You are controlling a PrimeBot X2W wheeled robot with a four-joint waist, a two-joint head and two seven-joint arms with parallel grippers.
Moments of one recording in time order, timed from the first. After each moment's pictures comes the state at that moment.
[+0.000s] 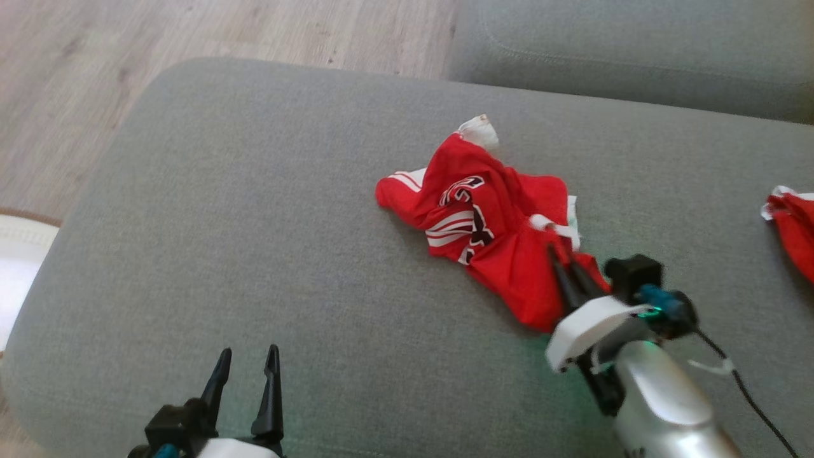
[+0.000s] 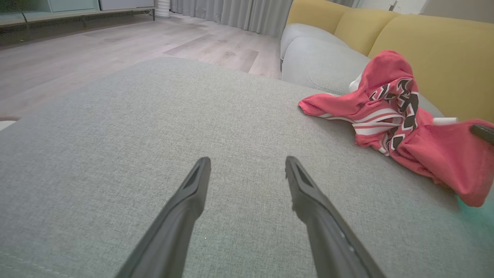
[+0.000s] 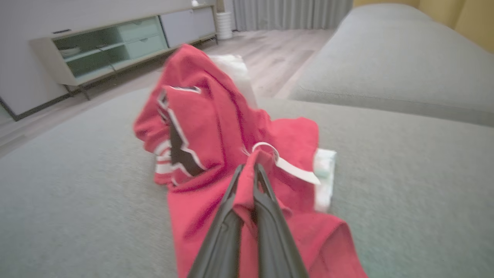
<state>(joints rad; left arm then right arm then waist) 0.04 0.30 -0.50 0.20 -0.62 0.19 -0.22 -0.40 -0.05 0.29 0.82 0.20 0.13 -0.24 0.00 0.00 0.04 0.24</state>
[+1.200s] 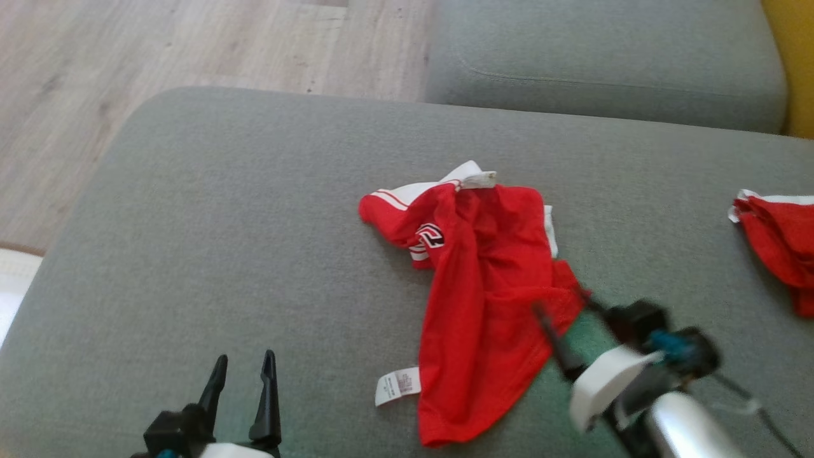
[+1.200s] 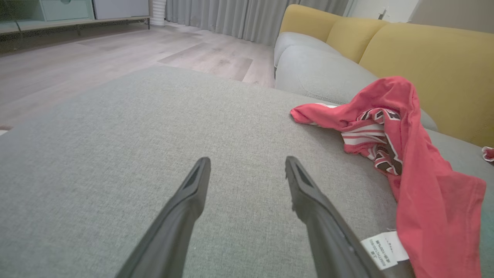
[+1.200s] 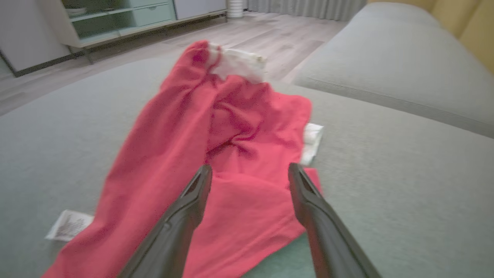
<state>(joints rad) 0.05 0.30 -0.50 0.21 -0.63 0.20 -0.23 -0.12 -0.16 0.37 0.38 0.18 0.13 -0.01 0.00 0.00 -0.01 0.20</state>
